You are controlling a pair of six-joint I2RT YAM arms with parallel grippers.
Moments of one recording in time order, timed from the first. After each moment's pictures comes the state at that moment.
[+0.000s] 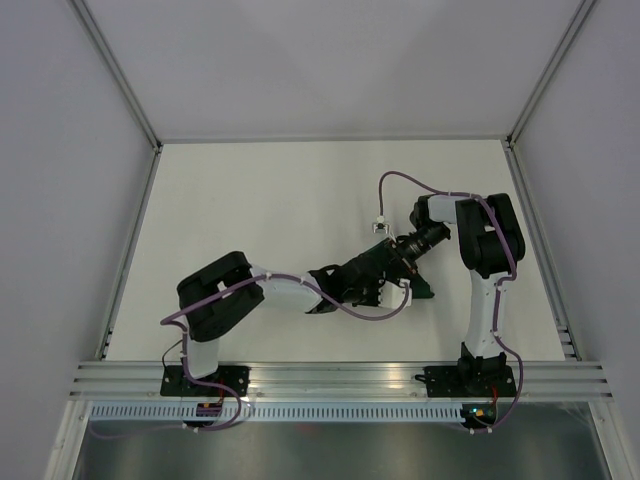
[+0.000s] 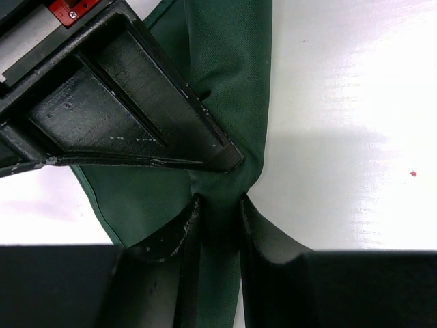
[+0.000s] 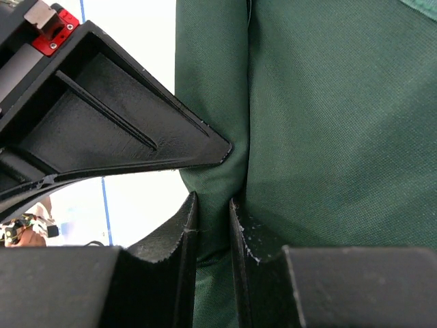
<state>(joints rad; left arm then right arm) -1.10 1.89 0.98 0.22 0.04 0.68 0.18 2.18 1.31 -1.19 -0.98 -1.10</state>
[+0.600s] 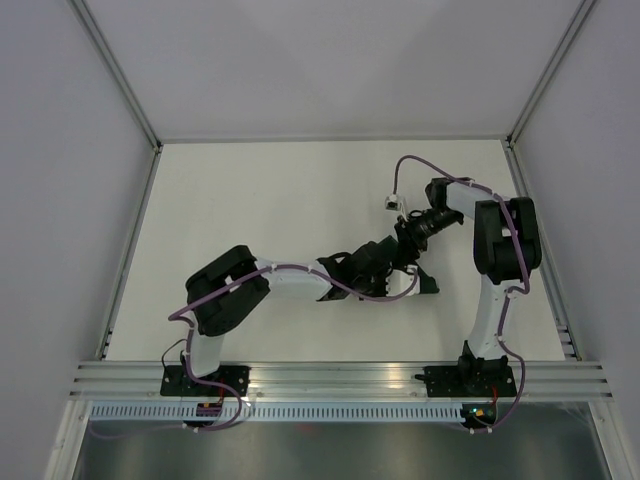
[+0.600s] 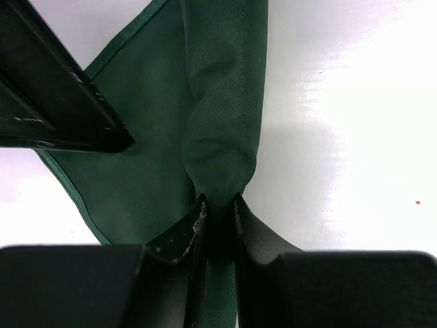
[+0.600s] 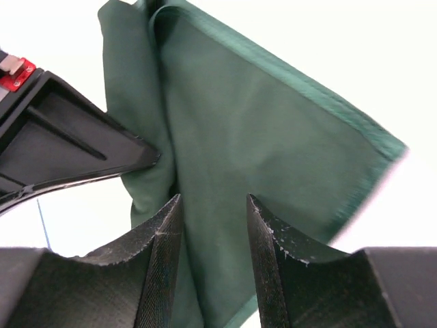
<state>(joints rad) -1.07 1.95 1.14 0.05 0.12 0.61 0.09 2.08 1.38 -1.05 -0.89 -0.99</state>
